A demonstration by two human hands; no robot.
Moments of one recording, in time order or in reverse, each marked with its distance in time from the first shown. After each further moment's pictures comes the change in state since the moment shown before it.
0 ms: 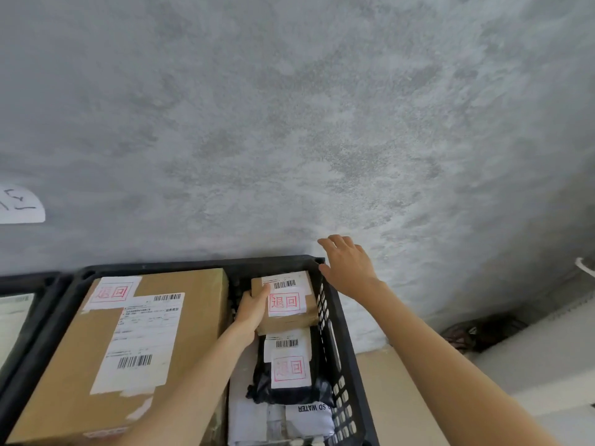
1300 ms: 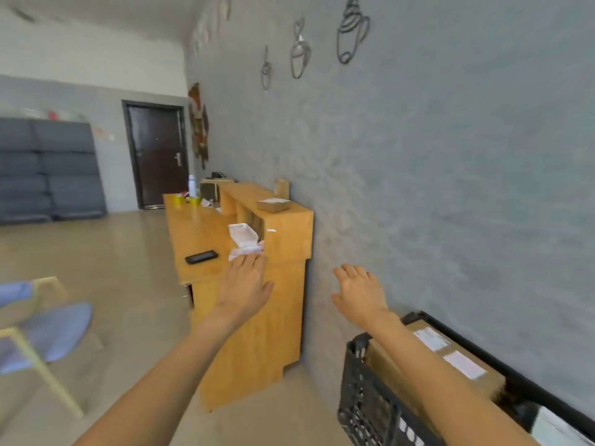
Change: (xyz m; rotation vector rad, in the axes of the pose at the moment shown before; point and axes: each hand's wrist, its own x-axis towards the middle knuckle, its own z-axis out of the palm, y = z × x) left_hand -0.562 -0.168 -0.736 1.030 1.533 0.112; right_hand -0.248 -0.840 -0.130 0.077 0.355 -1.202
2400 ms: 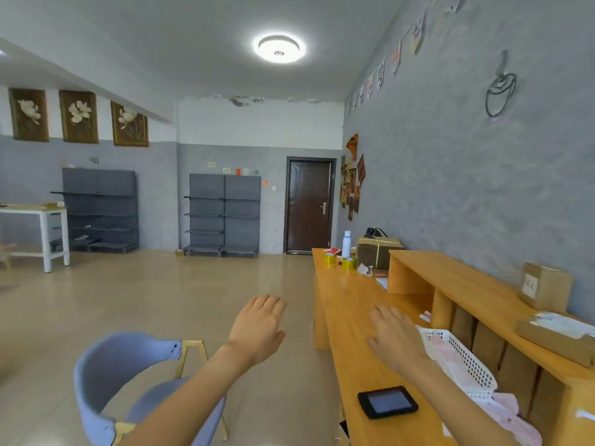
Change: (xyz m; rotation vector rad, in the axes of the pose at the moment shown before) left_hand 0.308 -0.649 0.121 0.461 -0.039 -0.186; right_hand 0.643 -0.438 0.190 0.169 0.078 -0.411
